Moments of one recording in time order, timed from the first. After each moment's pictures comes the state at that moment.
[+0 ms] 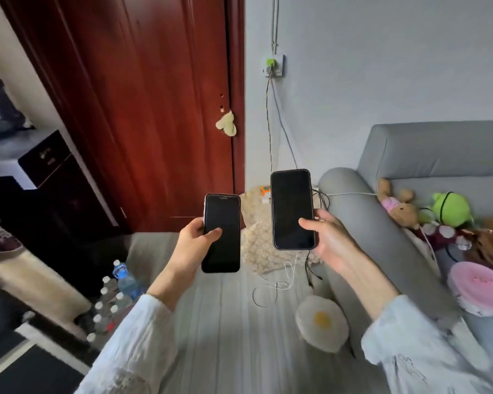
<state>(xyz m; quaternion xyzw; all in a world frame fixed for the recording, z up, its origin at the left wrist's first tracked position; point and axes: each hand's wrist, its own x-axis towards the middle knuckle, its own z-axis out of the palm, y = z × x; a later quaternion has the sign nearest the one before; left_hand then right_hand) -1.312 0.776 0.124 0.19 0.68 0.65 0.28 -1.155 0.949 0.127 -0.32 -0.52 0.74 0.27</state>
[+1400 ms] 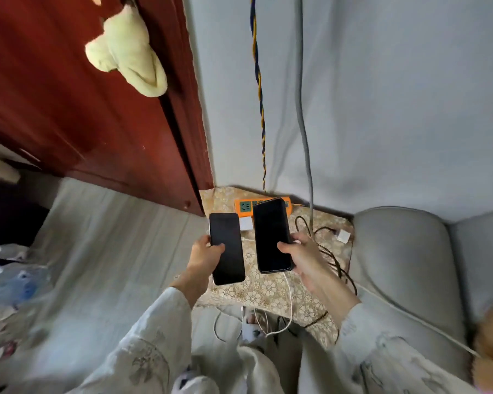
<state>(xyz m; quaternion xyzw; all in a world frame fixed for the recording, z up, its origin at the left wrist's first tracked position) -1.656 1.467 -0.146 -0.13 0.75 0.53 0.38 -1.551 1.618 -0.138 -0.50 -0.57 0.65 -0.03</state>
